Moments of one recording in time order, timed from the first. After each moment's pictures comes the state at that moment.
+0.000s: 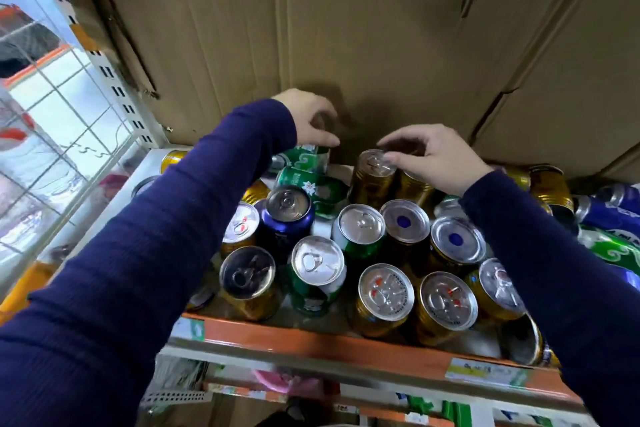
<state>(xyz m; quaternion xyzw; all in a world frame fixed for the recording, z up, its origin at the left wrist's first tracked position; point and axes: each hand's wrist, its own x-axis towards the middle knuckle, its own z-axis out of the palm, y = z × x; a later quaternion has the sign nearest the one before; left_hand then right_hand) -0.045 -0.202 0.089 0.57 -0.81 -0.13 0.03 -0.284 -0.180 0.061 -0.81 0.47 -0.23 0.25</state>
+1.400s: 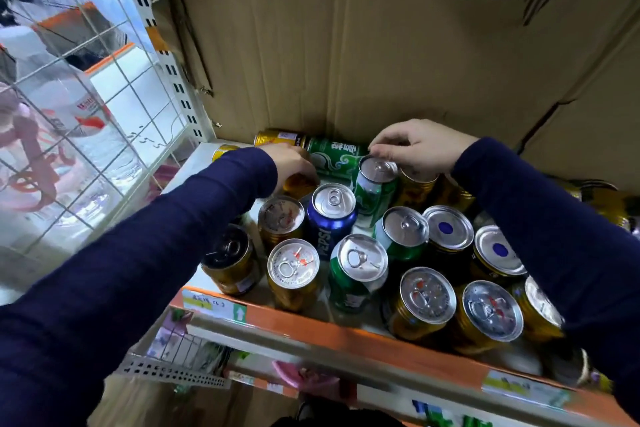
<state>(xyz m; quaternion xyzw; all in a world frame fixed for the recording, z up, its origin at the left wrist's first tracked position) 0.030 -0.159 0.041 0.52 -0.84 -0.06 -0.16 -0.218 -0.205 0.078 -0.87 0.42 -0.04 0.25</state>
